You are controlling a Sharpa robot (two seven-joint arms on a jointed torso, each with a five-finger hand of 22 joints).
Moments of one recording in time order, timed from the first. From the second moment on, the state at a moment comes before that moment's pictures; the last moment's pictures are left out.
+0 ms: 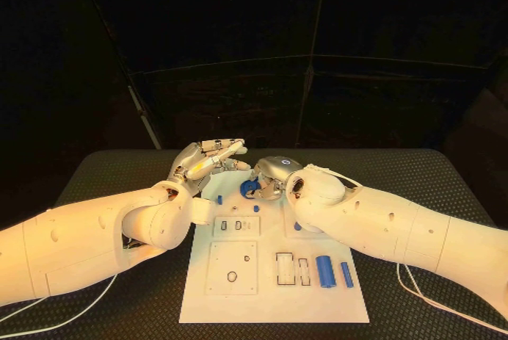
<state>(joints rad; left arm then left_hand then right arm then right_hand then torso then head) 1.23 -0.86 -0.09 1.62 0.09 -0.37 0.56 1.29 0.01 0.18 0.04 0.05 0.87 0.22 0.10 0.07 0.91 0.18 0.18 0.06 1.17 0.11 0.24 0.20 0.18 0.92 0.22 0.41 0.19 1.14 -0.39 0.07 1.22 -1.67 -0.24 -0.28 1.31 -0.09 0.10 0.27 0.20 0.88 0.18 0.10 0.07 1.43 0.09 1.42 1.31 1.47 0.01 1.55 1.31 0.12 1.29 0.12 1.29 0.97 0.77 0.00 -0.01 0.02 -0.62</state>
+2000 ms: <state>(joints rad) 1.22 -0.84 -0.09 1.57 0.10 -0.36 0.56 1.29 0.01 0.18 0.04 0.05 0.87 0.22 0.09 0.07 0.91 0.18 0.19 0.06 1.17 0.11 0.24 0.21 0.18 0.92 0.22 0.41 0.19 1.12 -0.86 0.07 1.33 -1.24 -0.34 0.06 1.45 -0.11 0.10 0.17 0.22 0.89 0.17 0.09 0.07 1.43 0.09 1.42 1.31 1.47 0.01 1.55 1.31 0.12 1.28 0.12 1.30 0.96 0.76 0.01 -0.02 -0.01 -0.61</state>
